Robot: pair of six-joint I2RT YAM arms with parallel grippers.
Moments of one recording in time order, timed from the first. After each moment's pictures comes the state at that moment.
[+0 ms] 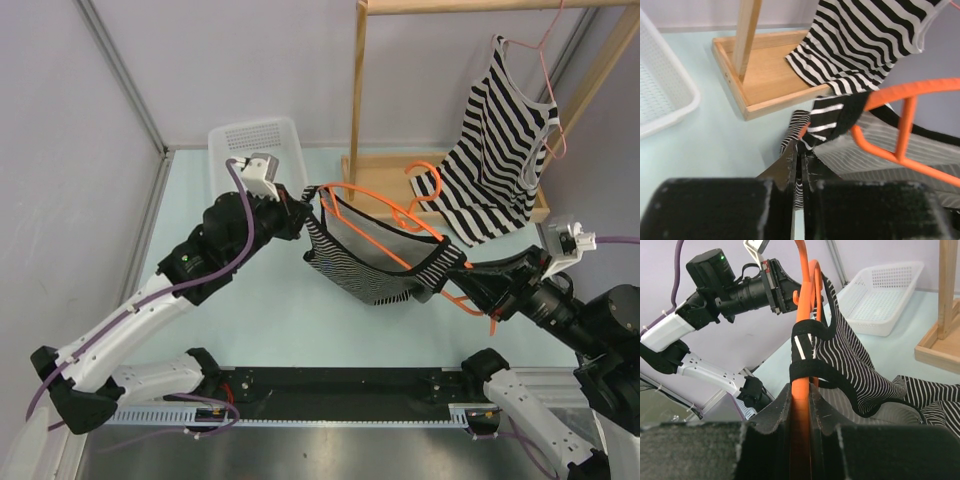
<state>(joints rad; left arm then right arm) -0.81 1.04 1.15 -0.30 -0.21 -0.44 0.47 0.48 1.28 -0.72 -0.40 0.48</state>
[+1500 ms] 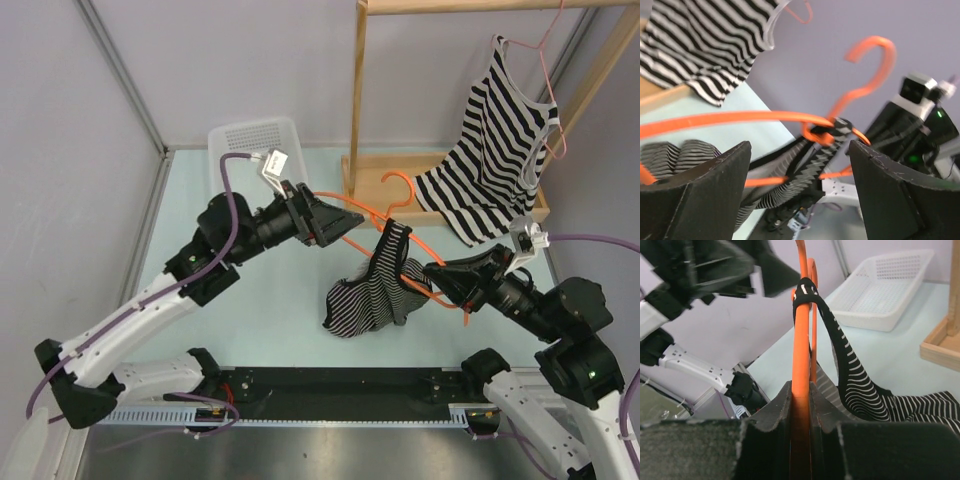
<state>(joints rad) -0.86 1.03 1.17 -0.06 0.20 -0.73 0.47 0.41 0.98 -0.49 -0.42 0.48</state>
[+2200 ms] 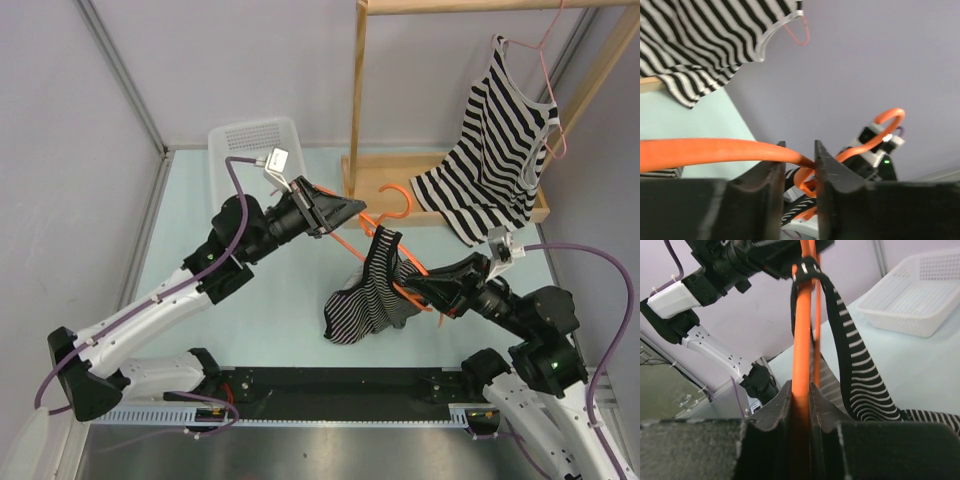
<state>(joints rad) -0.86 1.12 1.11 0.10 0.10 -1.00 0.46 0.31 0.69 -0.16 -0.58 0.57</state>
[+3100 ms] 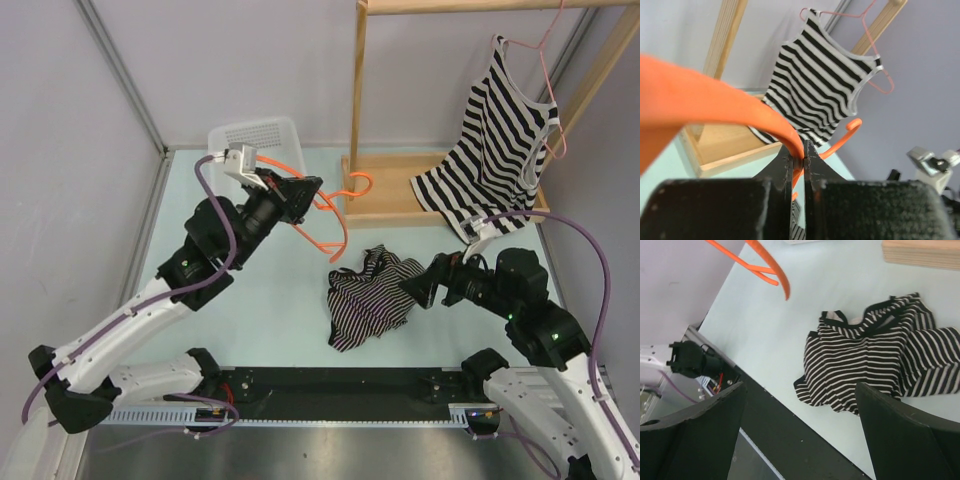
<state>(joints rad) -0.86 1.03 1.15 0.01 -0.25 -0.50 0.47 0.54 0.87 -0.70 -0.32 0.44</state>
